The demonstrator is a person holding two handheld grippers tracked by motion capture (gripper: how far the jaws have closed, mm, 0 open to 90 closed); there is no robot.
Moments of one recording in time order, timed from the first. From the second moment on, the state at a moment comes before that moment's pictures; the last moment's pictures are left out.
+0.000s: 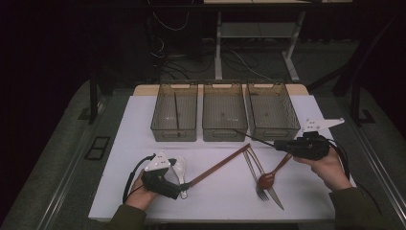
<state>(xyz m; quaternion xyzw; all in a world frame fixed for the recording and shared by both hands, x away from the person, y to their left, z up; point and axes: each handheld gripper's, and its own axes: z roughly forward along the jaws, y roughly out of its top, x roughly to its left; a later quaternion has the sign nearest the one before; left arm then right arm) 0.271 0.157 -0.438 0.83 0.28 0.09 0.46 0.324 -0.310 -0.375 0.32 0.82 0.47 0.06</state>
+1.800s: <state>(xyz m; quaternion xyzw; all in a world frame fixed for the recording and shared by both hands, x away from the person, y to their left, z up) 0.272 0.158 -0.438 0.83 0.29 0.09 0.47 0.403 -0.191 -0.339 0.31 0.82 0.47 0.08</state>
